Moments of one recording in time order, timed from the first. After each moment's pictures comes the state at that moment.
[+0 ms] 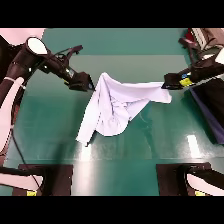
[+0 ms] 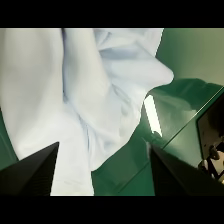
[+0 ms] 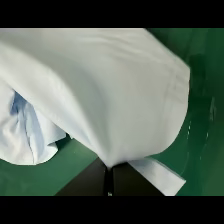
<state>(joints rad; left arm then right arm) -0.21 -1.57 1.59 0.89 -1.49 -1.39 0.10 -1.20 1.39 -1.23 1.40 1.58</state>
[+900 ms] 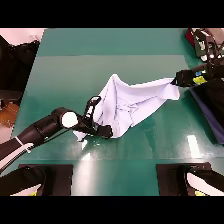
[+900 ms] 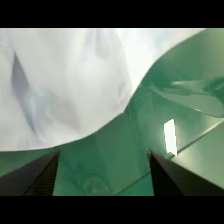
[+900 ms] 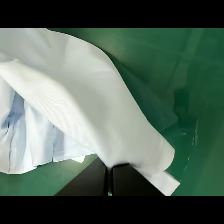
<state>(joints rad) -0.73 -1.16 0.81 1.02 -0.87 -1.79 0.03 -1.14 1.39 -1.22 1.40 1.46</state>
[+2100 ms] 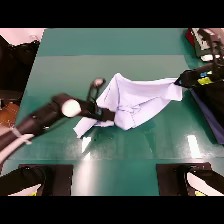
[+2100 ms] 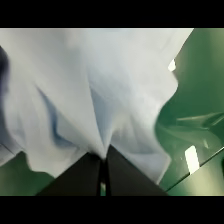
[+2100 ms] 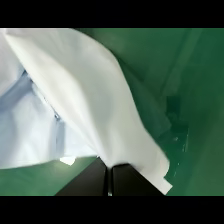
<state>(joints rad) -0.71 -1.18 1.07 1.23 -0.87 -1.83 0.01 -1.08 1.40 -1.22 1.43 1.41</state>
